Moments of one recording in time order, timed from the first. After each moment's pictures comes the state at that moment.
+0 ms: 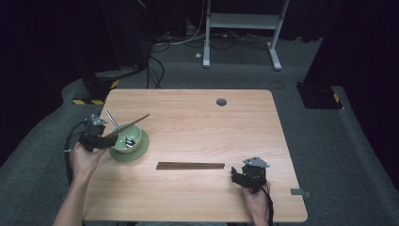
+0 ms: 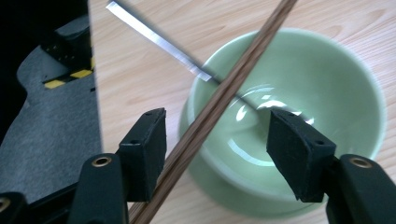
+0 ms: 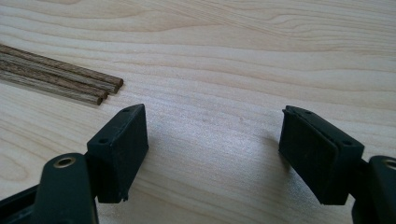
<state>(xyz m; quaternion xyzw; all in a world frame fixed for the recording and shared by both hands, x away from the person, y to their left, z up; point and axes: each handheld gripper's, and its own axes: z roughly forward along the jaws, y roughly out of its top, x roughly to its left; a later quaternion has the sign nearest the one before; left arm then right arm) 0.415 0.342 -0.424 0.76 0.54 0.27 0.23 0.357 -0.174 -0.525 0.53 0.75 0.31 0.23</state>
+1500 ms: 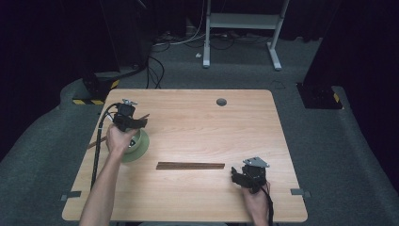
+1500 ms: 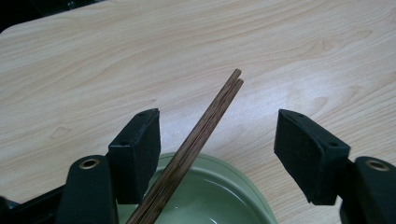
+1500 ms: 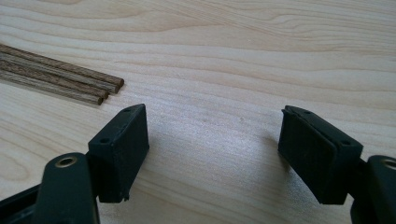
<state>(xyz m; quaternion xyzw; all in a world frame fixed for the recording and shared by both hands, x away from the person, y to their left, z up) 0.497 0.279 -0.434 0.76 0.55 0.23 0.26 0.356 -0.174 -0.525 0.53 0.75 0.32 0.23</state>
